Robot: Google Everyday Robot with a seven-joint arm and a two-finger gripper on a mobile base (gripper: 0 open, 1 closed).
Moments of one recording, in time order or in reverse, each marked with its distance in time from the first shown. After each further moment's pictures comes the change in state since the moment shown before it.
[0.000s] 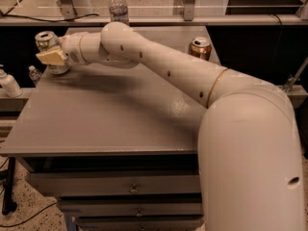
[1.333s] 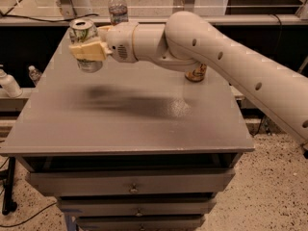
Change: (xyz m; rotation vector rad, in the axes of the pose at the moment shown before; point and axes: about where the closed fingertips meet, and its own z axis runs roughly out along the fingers) arm -0.045 0.039 -0.176 -0.008 -0.081 0.043
